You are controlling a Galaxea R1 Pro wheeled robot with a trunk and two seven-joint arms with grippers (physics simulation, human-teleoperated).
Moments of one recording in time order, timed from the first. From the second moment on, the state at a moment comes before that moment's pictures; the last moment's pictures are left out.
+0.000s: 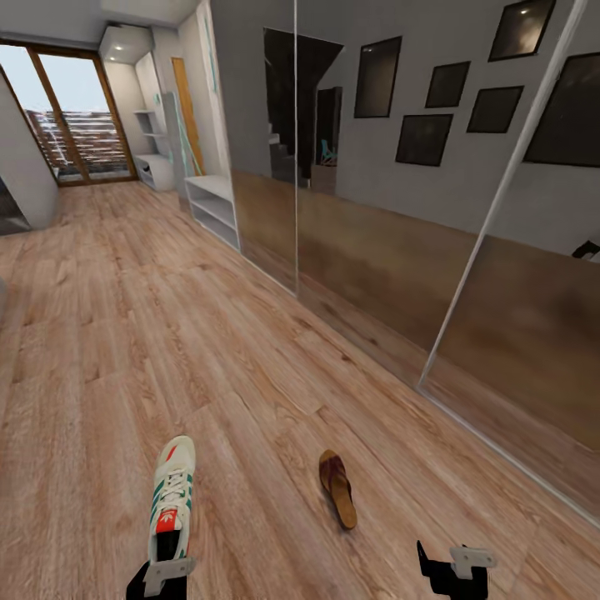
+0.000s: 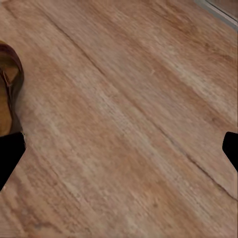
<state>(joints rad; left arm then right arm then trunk) -0.26 0.00 0.18 -0.35 -0.12 -0.50 0.09 -0.36 -0.09 -0.26 -0.19 0.16 -0.59 0.04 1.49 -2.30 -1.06</state>
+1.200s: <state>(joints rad) -0.26 0.00 0.18 -0.35 -0.12 -0.50 0.09 -0.36 -0.09 -0.26 -0.19 0.16 -0.59 0.05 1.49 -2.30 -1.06</state>
